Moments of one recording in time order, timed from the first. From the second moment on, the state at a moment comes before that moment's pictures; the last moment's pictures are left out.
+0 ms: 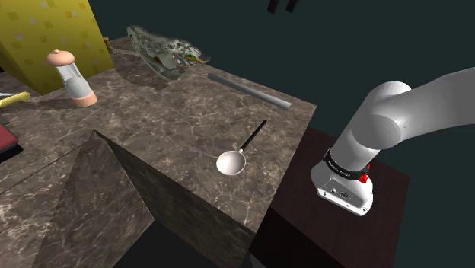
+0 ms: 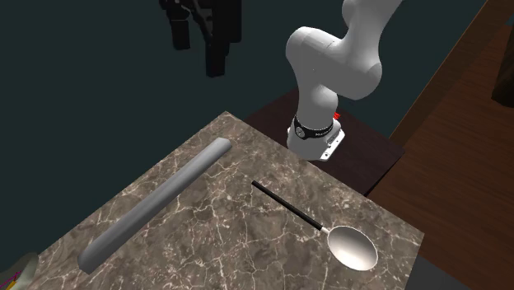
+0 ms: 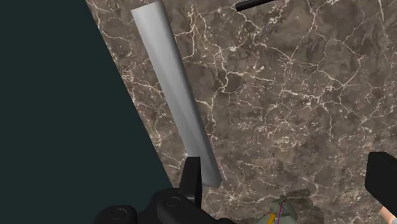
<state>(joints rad) 0.00 -0.78 0.00 -2.27 0.07 1.70 0.05</state>
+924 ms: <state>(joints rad) -0.11 -1.08 0.30 -2.70 0.25 1.84 0.66</state>
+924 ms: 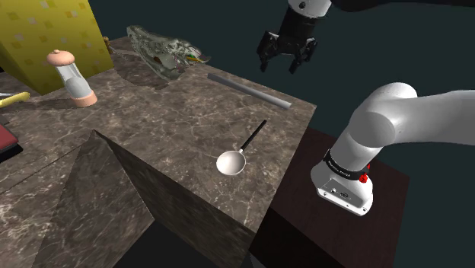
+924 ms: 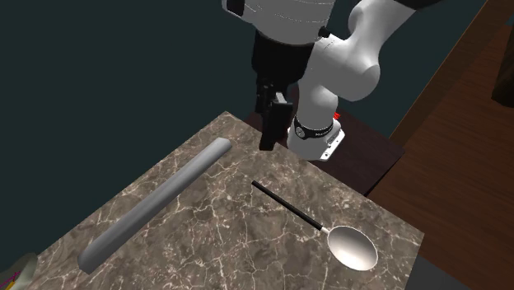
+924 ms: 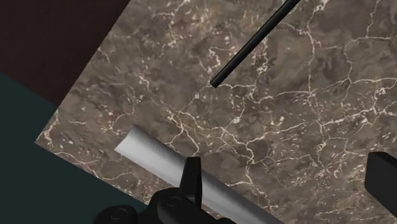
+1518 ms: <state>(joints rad) -0.11 -1.10 0.66 -2.84 0.51 1.95 1.18</state>
